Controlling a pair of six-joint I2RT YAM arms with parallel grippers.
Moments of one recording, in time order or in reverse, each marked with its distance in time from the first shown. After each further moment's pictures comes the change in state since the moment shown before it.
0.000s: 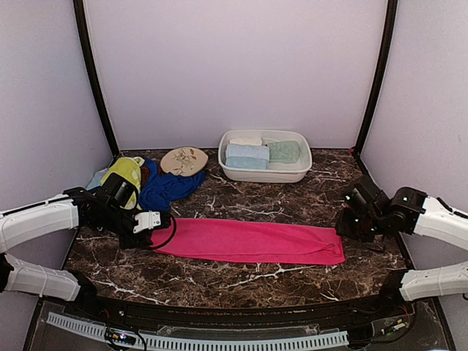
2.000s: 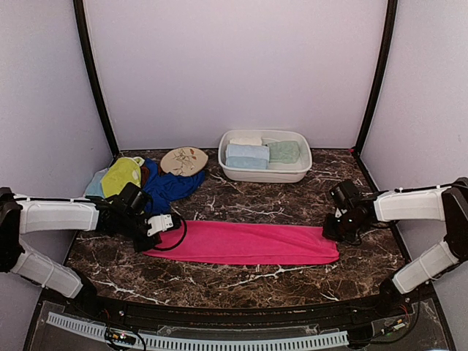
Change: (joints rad) left arm -0.044 0.175 -0.051 0.267 -0.086 -0.132; right arm -0.328 0.461 -0.085 0.476 -0.305 -0.282
